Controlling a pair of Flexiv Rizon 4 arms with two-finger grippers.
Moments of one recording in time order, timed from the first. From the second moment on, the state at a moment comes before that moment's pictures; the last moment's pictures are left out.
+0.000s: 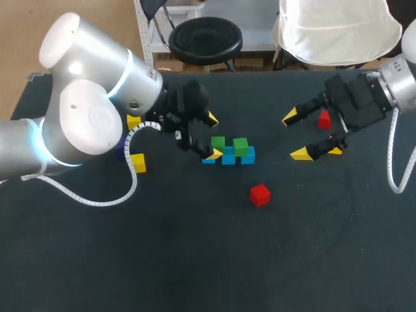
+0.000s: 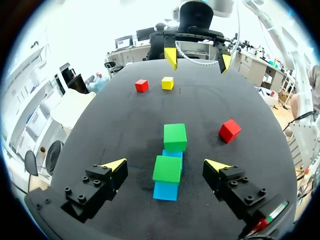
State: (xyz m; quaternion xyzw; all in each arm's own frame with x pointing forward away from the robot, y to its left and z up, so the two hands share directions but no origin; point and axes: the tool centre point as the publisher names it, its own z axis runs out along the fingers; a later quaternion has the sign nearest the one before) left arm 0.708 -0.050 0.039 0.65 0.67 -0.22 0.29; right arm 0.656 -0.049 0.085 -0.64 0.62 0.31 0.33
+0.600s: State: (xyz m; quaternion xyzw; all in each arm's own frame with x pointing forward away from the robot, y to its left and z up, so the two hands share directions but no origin) left arm 0.708 -0.023 0.072 0.64 0.66 -0.24 0.31; right arm 0.656 -0.049 0.085 -0.64 0.62 0.31 0.33
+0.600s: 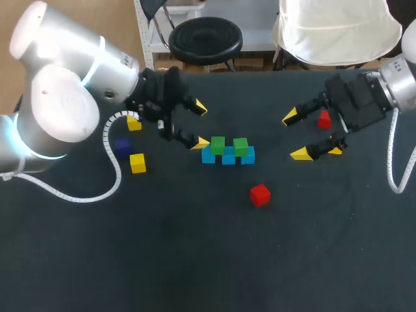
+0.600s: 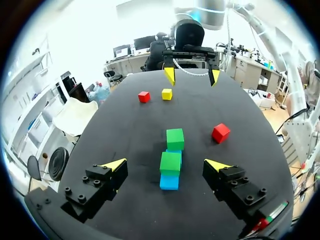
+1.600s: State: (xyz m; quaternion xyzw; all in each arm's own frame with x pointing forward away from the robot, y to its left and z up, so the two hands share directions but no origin) left arm 0.693 0.015 0.079 0.66 0.69 -0.17 0.23; right arm 0.656 -0.049 0.085 -0.64 0.62 0.31 0.33
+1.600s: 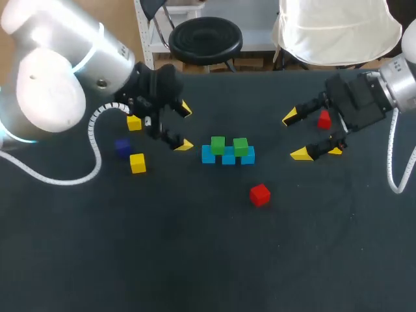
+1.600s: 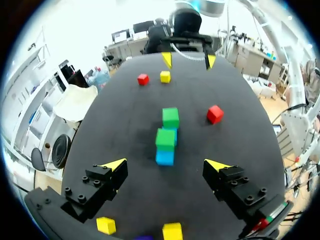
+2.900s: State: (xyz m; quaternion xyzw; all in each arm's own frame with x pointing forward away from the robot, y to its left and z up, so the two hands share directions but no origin) left arm 0.657 0.057 0.092 0.67 0.70 -0.19 0.14; right arm 0.656 -0.049 0.085 -0.64 0.62 0.31 0.33
